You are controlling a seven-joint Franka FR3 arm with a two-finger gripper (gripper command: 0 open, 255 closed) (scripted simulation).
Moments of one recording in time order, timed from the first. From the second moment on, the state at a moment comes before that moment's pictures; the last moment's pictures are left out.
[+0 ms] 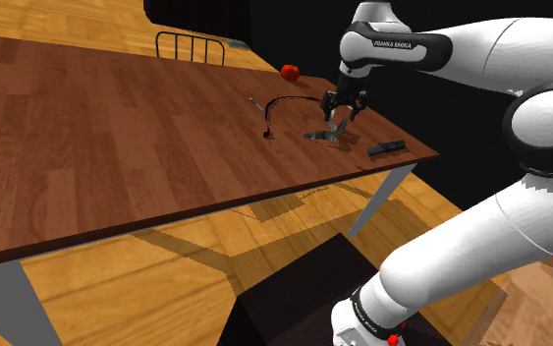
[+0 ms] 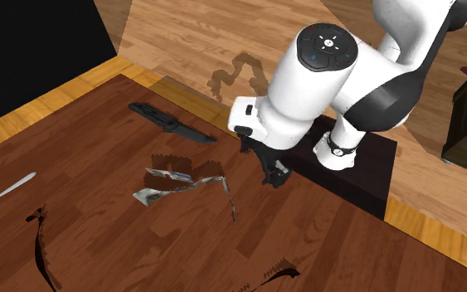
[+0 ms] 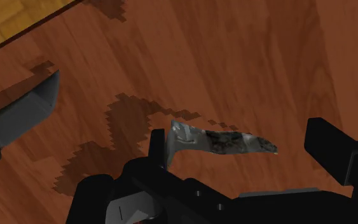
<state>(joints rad) -0.14 -0.19 -0.16 -1.97 -0.26 1.79 0.23</state>
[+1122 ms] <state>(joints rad) -0.22 0.25 -0.23 -1.60 -0.29 1.88 0.26</state>
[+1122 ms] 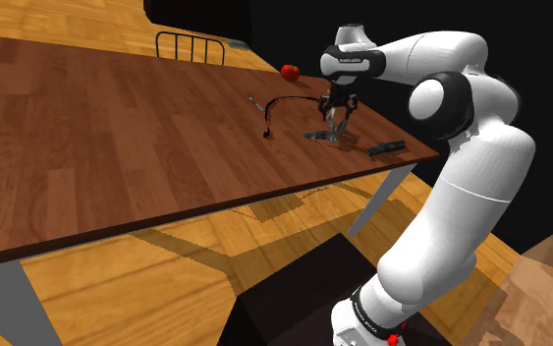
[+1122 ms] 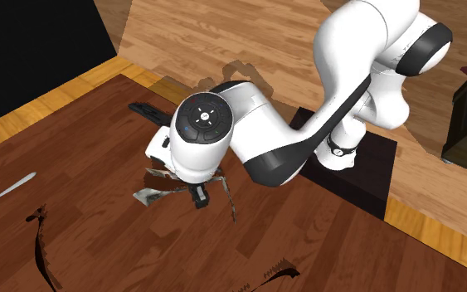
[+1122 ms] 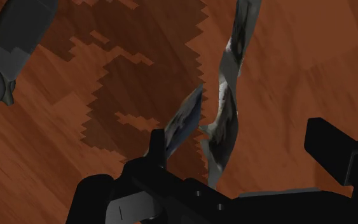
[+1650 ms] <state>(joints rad) -0.22 0.26 -0.23 -1.63 -0.29 1.92 0.27</state>
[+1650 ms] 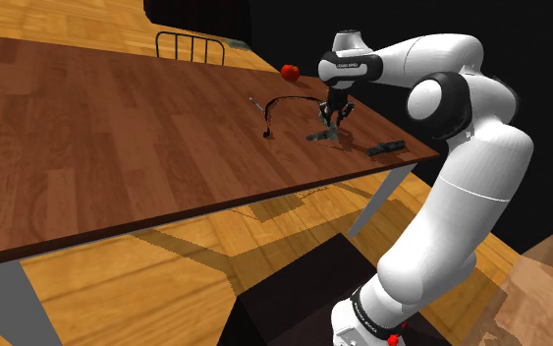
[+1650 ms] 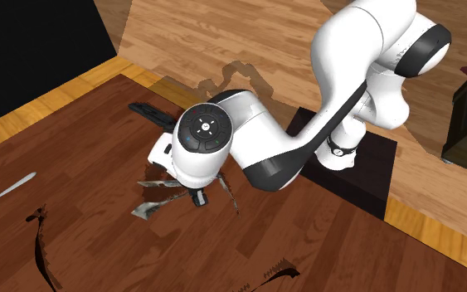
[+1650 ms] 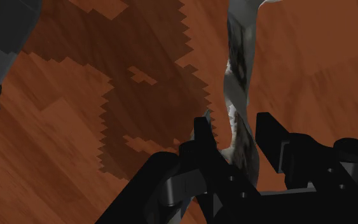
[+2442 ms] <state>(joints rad) -0.22 0.25 -0.23 -1.58 -0.29 1.86 0.26</state>
